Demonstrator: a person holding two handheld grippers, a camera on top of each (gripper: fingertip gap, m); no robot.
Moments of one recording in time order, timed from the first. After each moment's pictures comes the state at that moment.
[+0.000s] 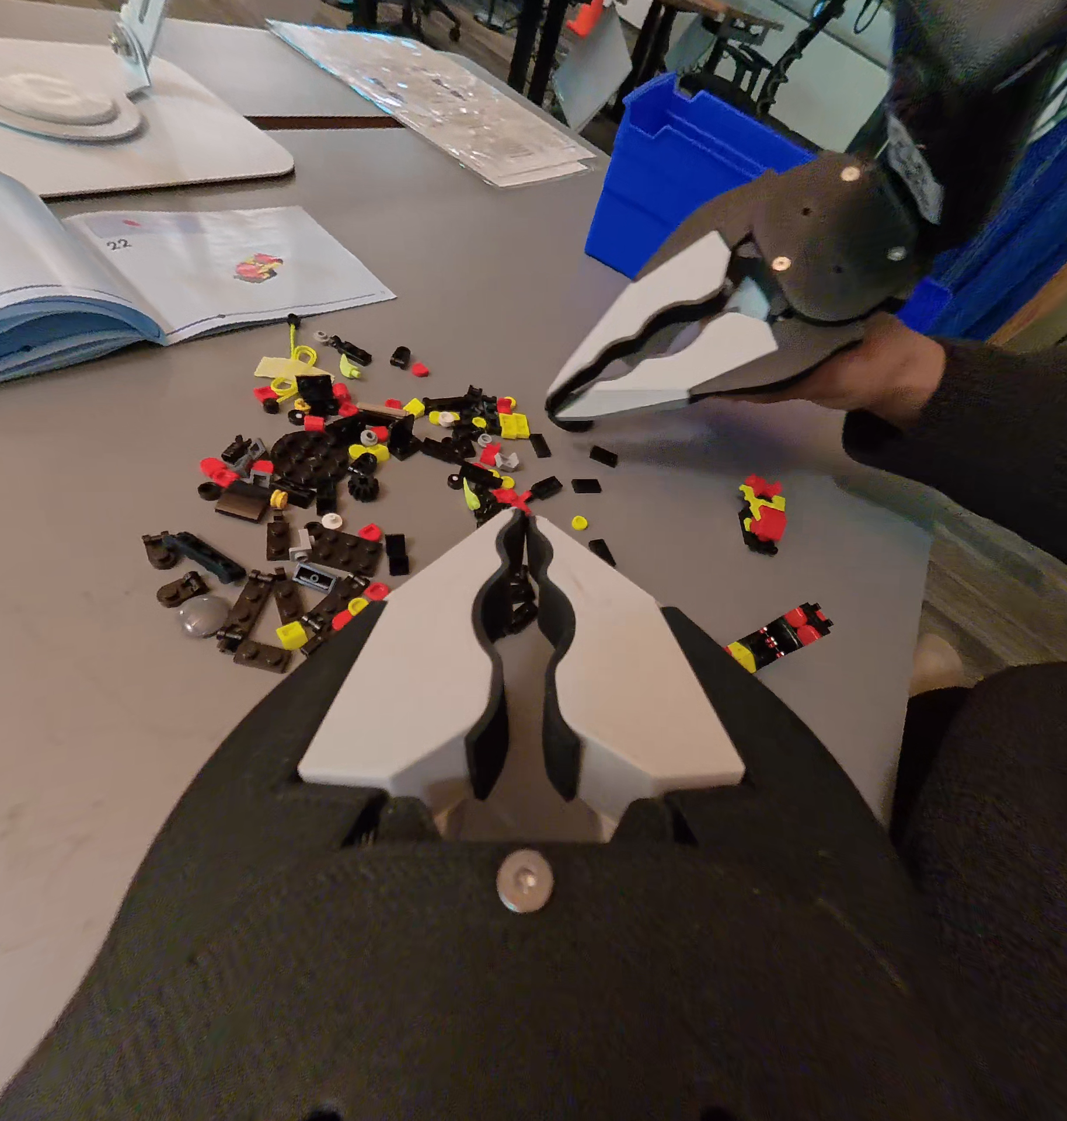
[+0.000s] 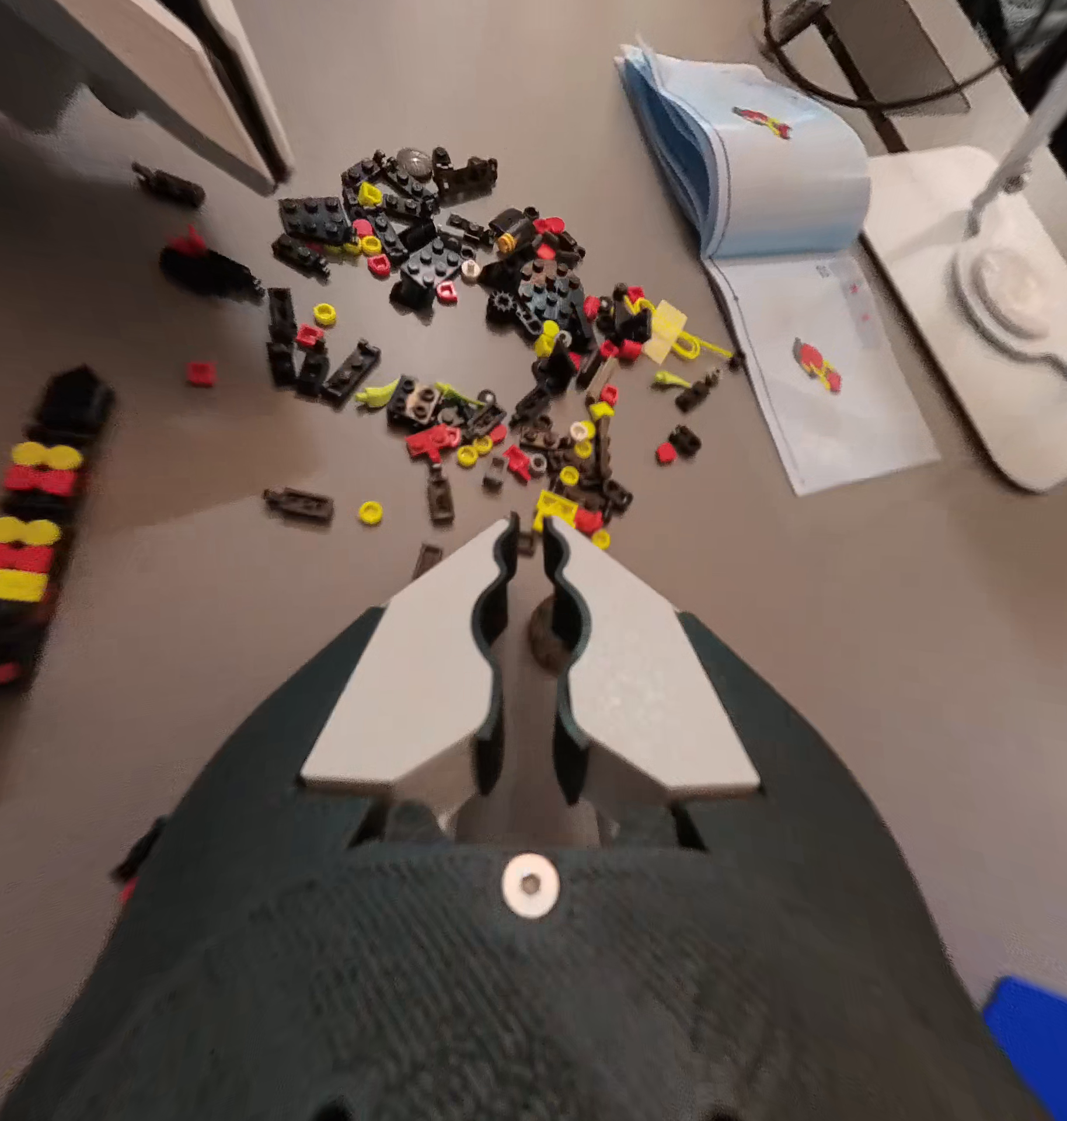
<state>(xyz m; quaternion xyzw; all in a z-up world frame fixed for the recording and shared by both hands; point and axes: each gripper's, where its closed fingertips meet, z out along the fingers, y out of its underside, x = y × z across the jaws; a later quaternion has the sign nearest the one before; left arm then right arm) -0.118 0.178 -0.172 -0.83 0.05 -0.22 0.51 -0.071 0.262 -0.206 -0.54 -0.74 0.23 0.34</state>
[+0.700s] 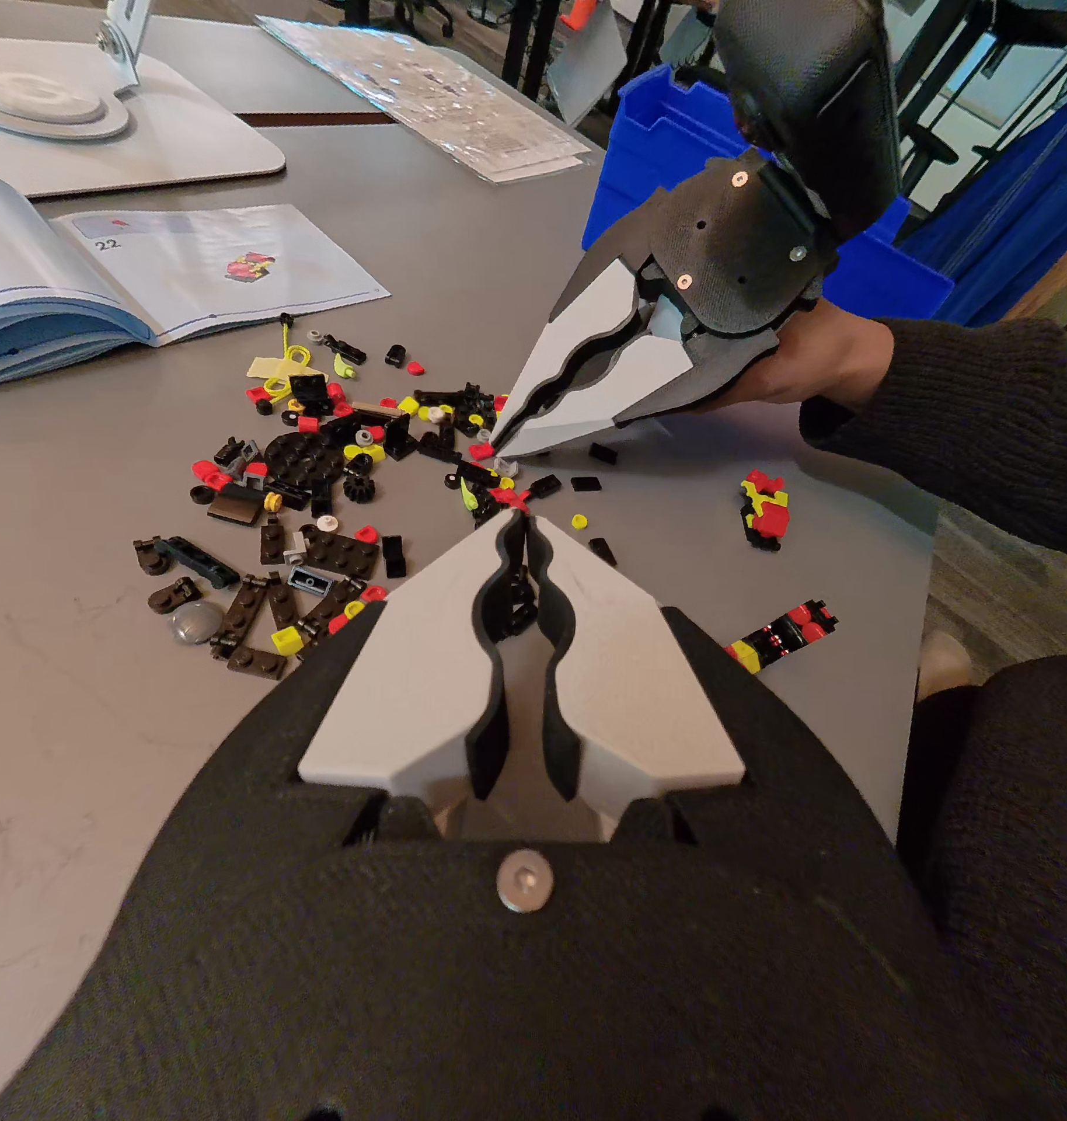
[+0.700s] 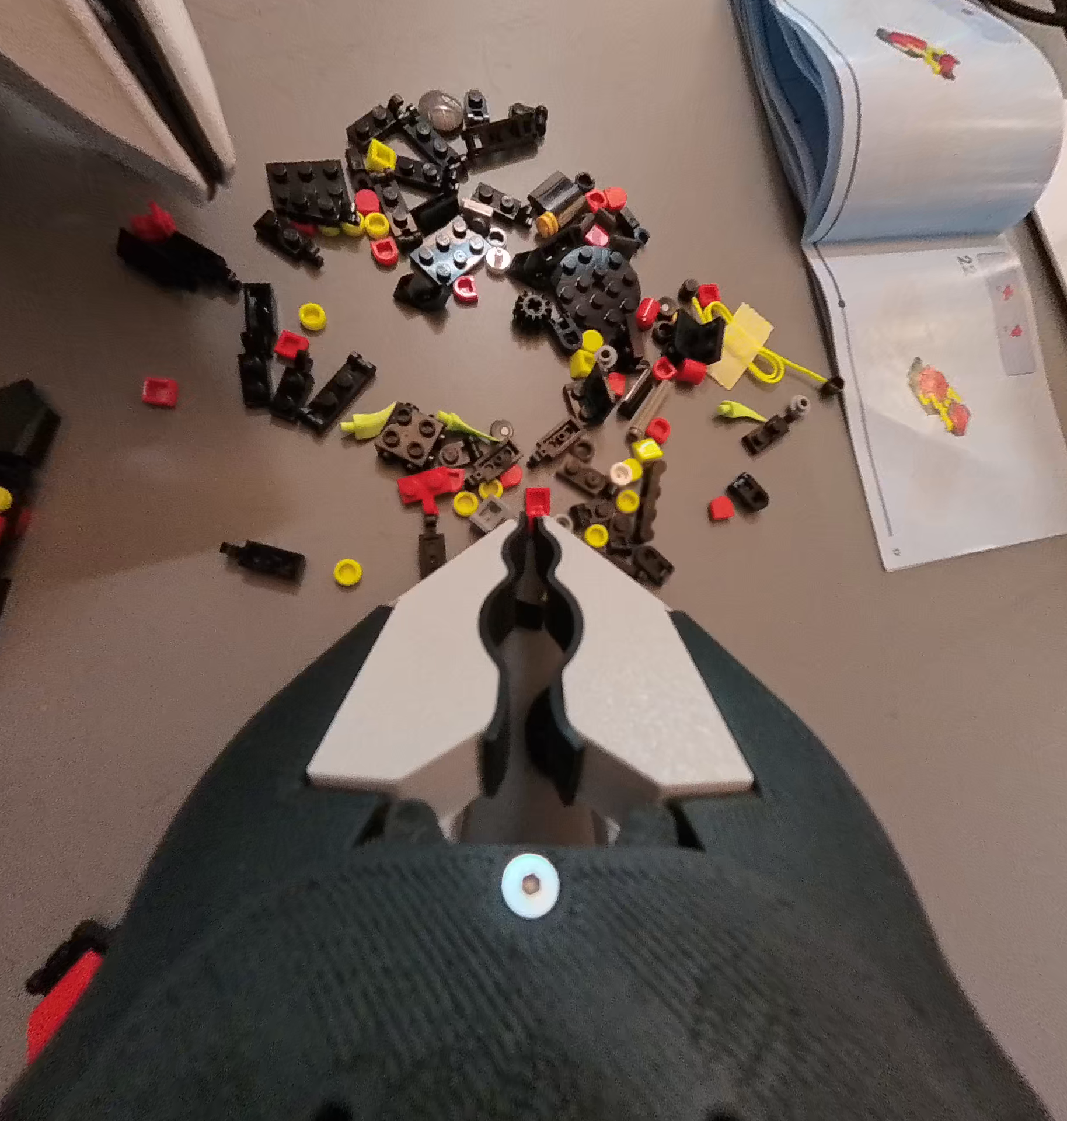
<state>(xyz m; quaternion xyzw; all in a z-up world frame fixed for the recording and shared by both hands) -0.116 0.180 -0.175 -0.83 0.06 -0.22 0.51 -0.099 0.256 -0.235 -0.53 -0.77 0.23 0.27</state>
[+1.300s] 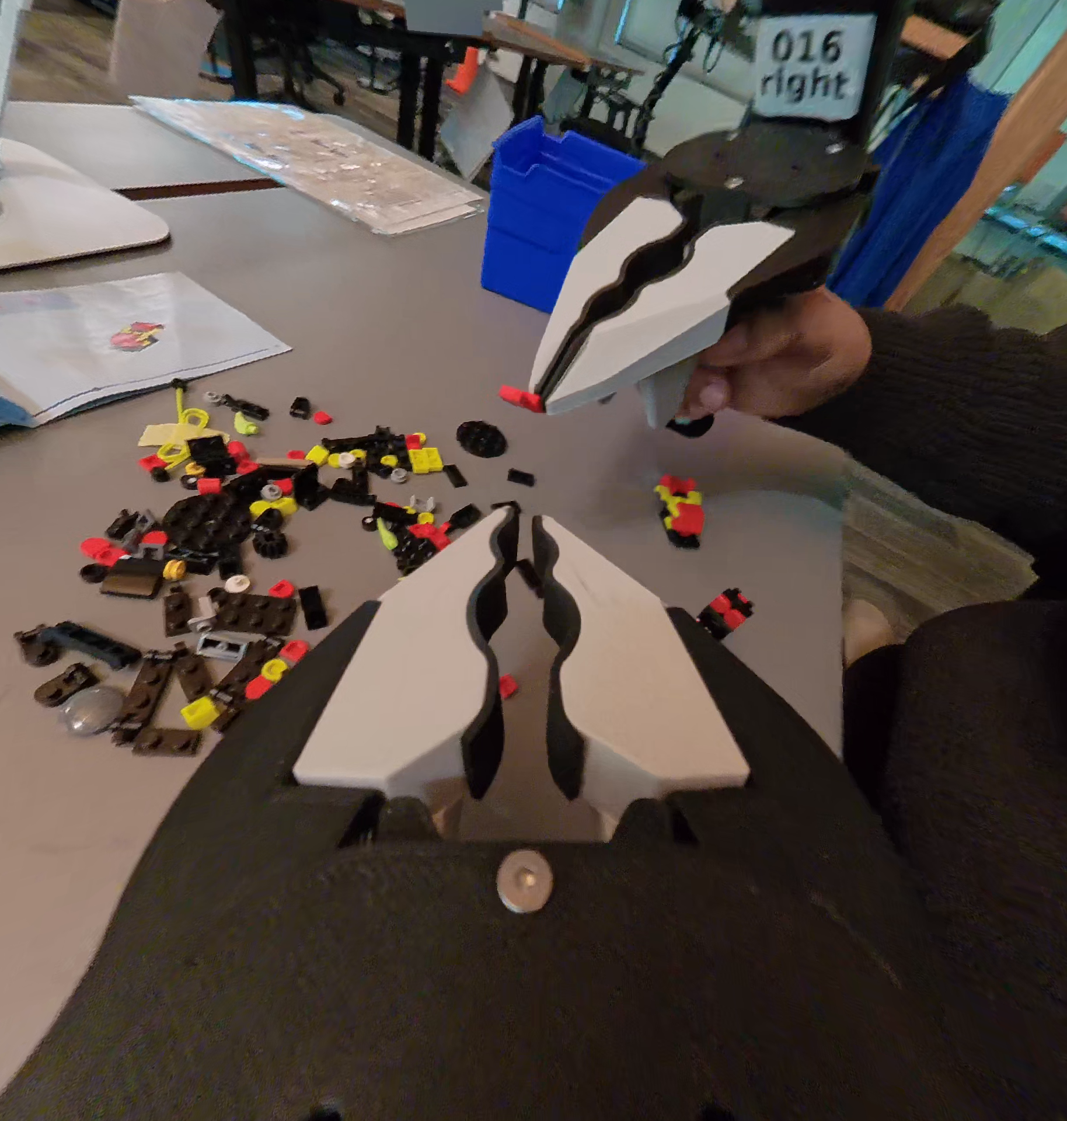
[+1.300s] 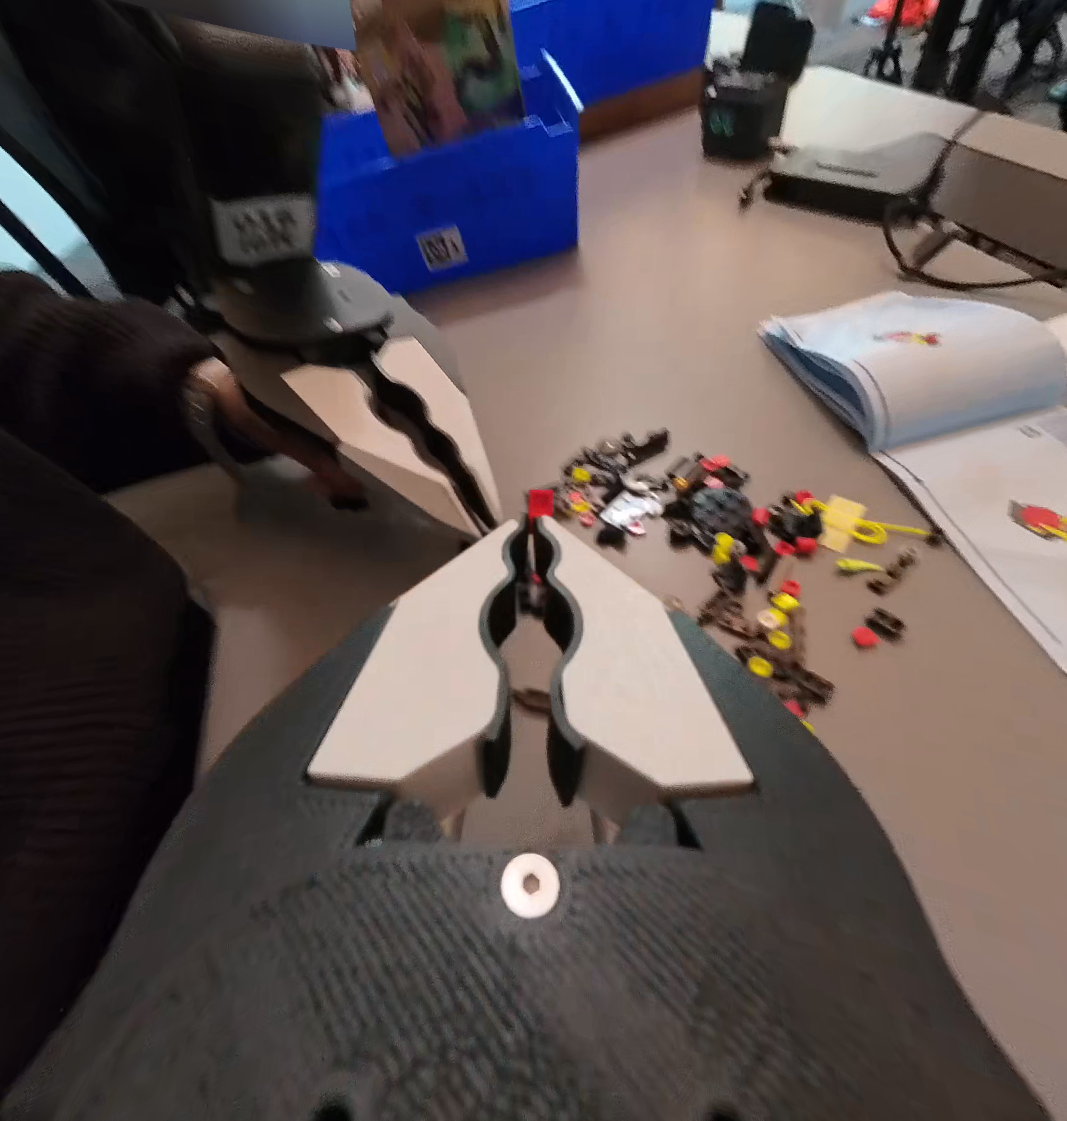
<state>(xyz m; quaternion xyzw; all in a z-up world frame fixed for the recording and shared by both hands) -0.088 0.172 -0.158 -0.79 0.12 -0.27 0.54 -0.094 0.188 -0.131 -0.53 -0.63 0.51 0.26</state>
